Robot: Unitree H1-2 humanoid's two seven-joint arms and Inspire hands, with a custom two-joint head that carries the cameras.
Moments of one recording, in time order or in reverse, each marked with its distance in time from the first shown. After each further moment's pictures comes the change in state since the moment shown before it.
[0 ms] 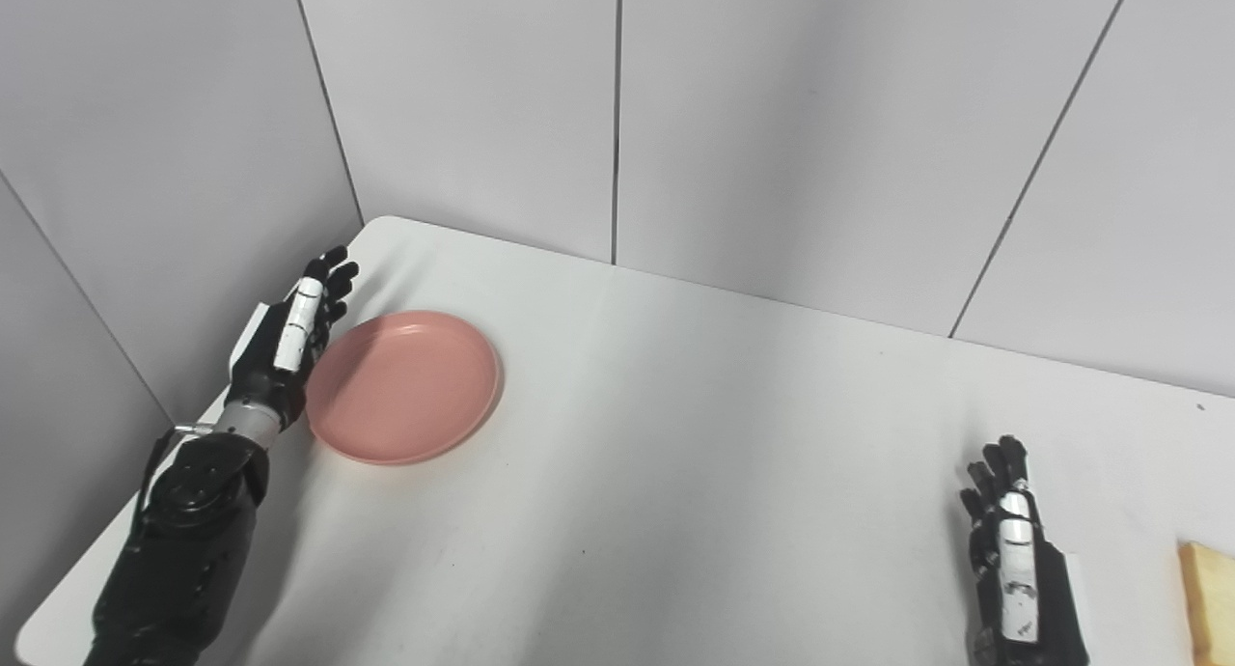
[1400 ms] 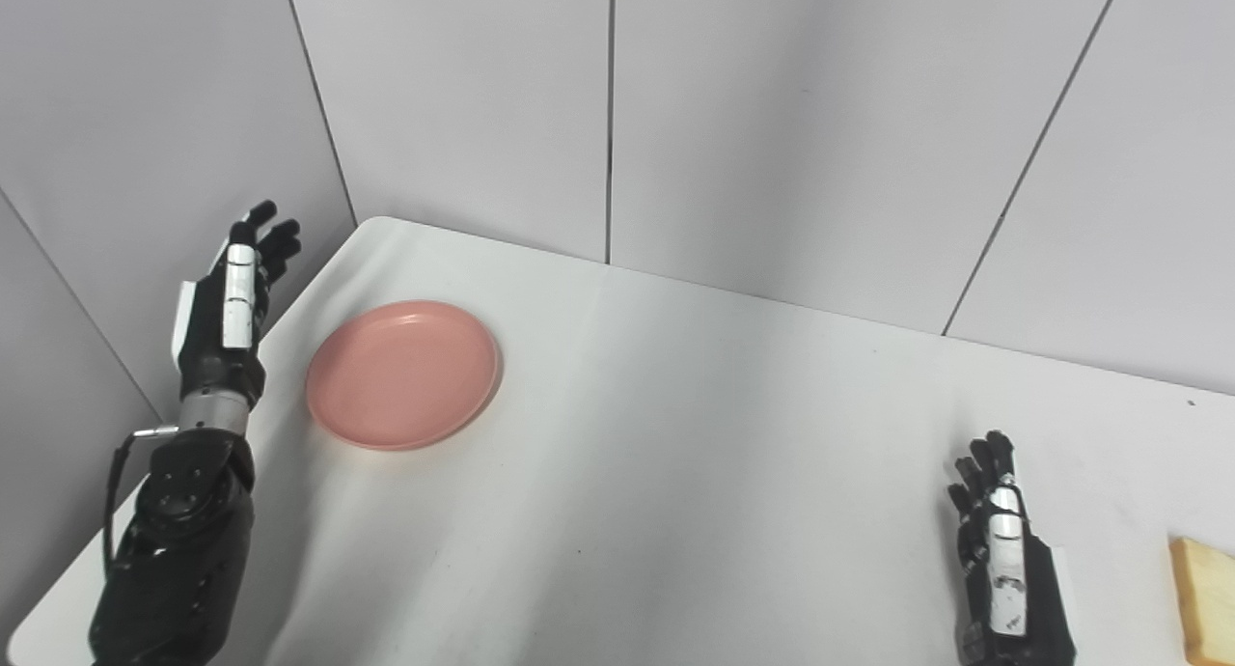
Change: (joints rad) left arm 0.027 -0.039 0.029 -0.140 0.032 0.054 0.146; right arm 0.003 0.000 0.005 -0.011 -0.003 0.000 -0.001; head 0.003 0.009
